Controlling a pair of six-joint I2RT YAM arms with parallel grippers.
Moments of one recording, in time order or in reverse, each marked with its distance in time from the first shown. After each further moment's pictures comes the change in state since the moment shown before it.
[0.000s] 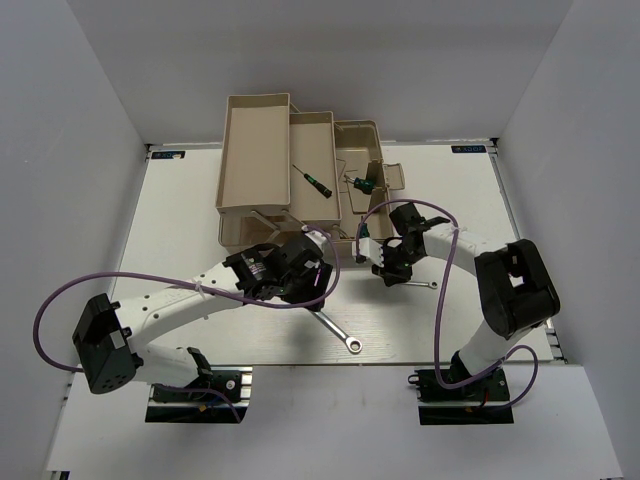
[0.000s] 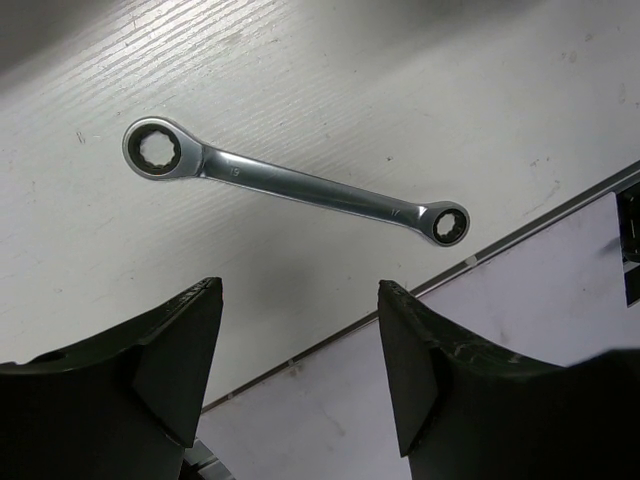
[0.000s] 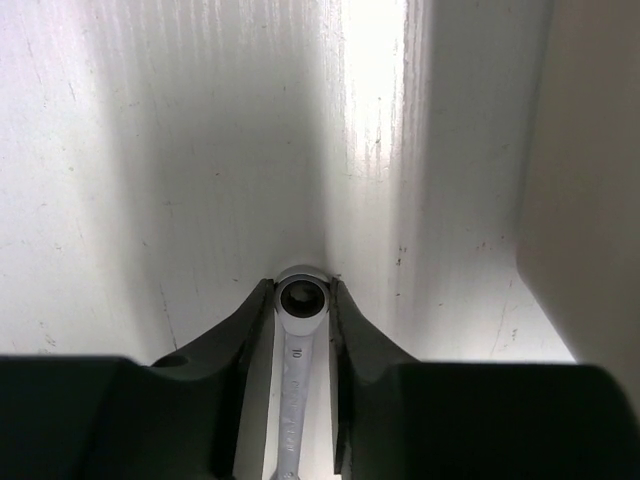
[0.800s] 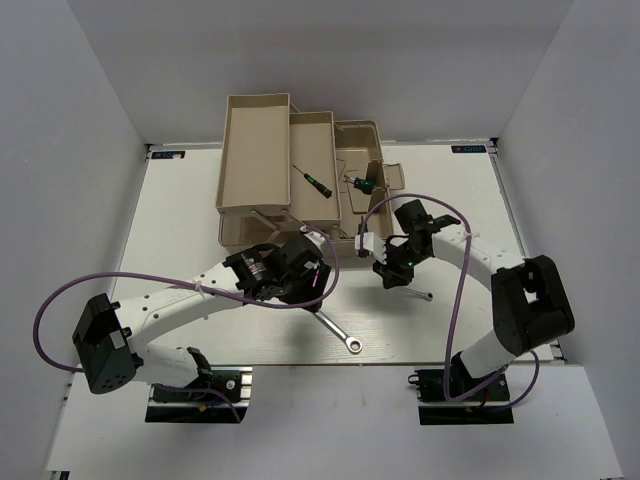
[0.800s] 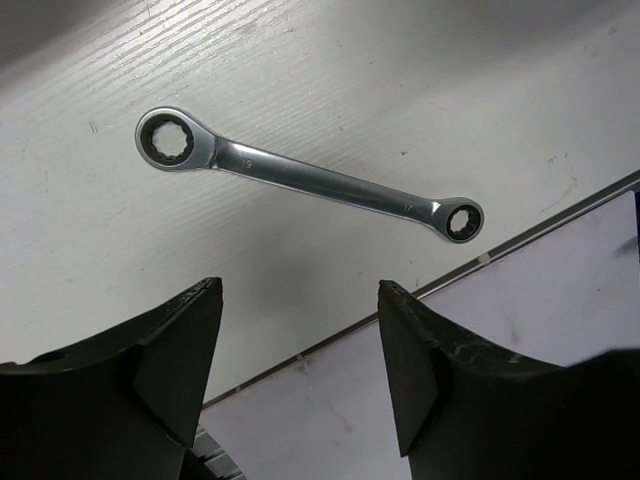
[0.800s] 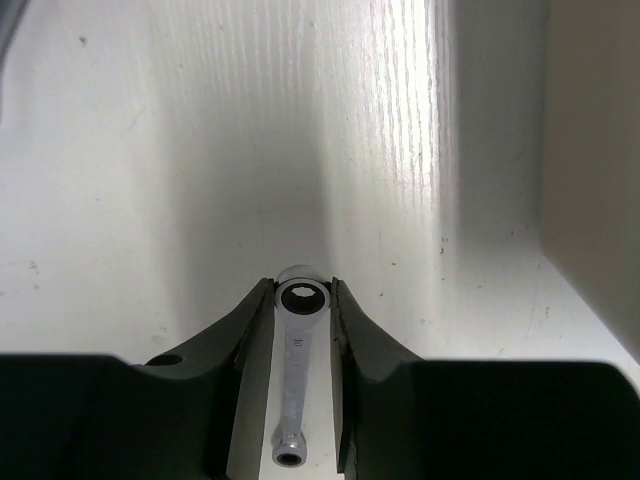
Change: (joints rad) left arm 0.000 0.000 0.000 -0.023 -0.016 0.000; right arm -0.001 -0.111 0.009 -0.104 -0.094 0.103
